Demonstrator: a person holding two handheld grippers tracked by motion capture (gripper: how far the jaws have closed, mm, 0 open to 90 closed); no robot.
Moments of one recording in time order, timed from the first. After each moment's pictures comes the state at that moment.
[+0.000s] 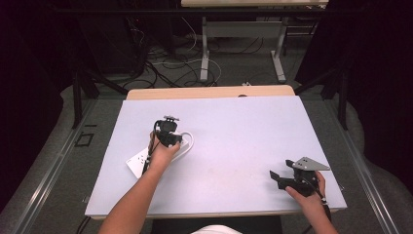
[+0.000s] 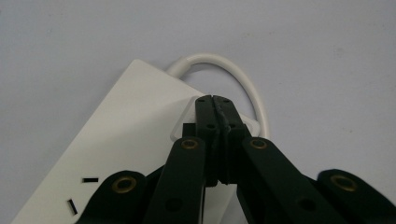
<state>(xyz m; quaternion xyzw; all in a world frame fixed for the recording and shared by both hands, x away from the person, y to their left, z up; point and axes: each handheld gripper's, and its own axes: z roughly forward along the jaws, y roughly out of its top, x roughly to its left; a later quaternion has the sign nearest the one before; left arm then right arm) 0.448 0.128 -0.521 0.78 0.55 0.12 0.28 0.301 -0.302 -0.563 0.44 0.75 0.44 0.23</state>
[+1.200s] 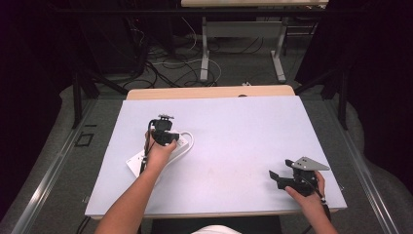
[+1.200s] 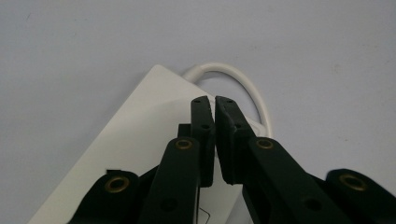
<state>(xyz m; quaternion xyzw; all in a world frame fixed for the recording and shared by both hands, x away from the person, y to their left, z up) 0.445 0.140 -0.513 0.76 0.56 0.12 0.30 0.301 -0.301 -0.562 0.44 0.75 0.44 0.23</state>
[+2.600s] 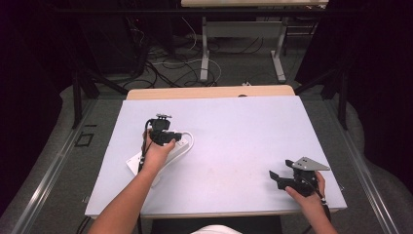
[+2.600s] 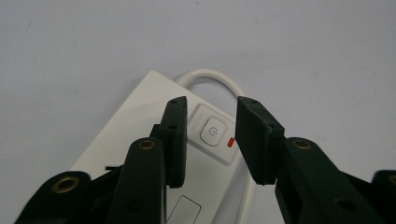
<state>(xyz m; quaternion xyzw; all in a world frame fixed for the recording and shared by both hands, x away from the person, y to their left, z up) 0.440 0.146 -0.505 0.75 0.56 0.11 0.33 0.301 -0.302 -0.563 0.43 0.75 0.44 0.23</state>
